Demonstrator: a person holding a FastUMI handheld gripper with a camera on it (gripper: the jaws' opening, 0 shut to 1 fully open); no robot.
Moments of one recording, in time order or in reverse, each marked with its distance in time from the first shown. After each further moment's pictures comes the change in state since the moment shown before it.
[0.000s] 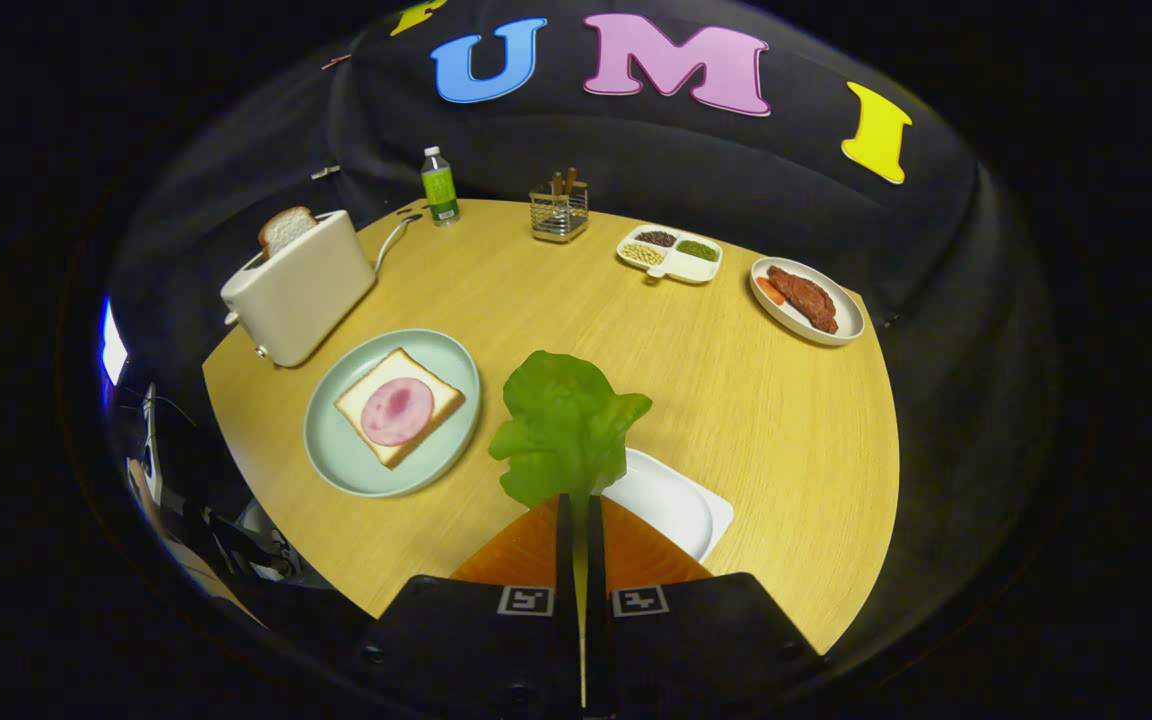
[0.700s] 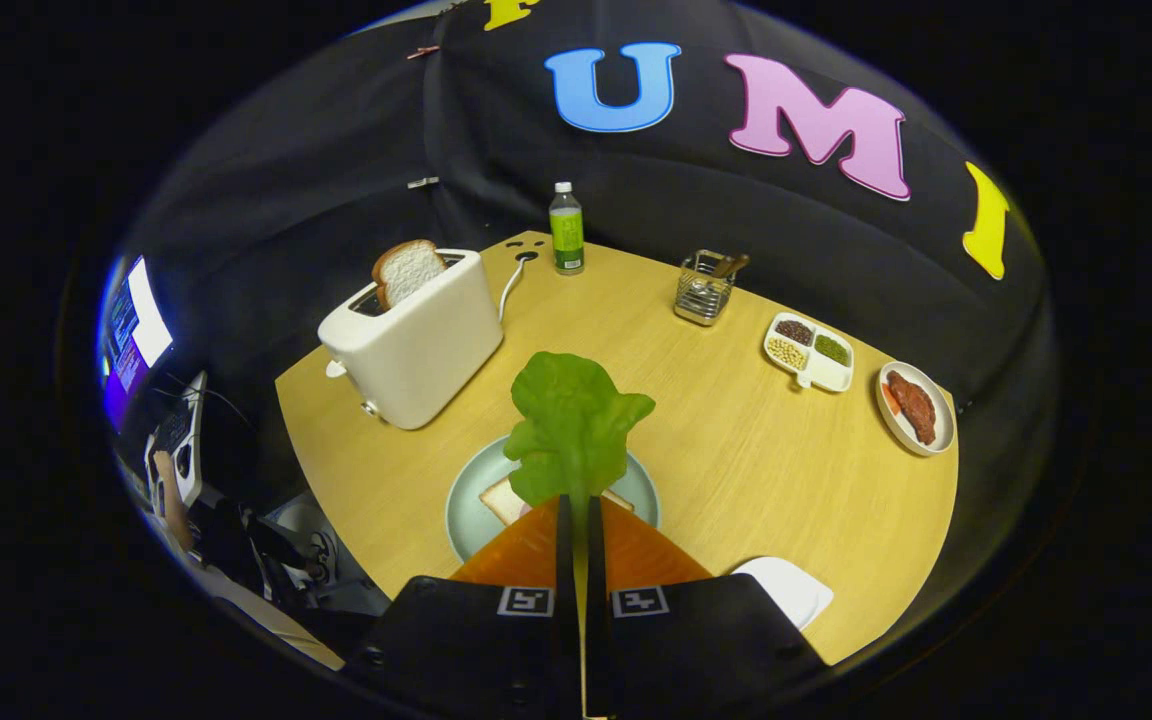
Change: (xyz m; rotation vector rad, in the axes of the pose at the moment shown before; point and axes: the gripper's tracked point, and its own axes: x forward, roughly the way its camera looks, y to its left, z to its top) arm 0.028 0.150 0.087 -0.124 -0.065 0.177
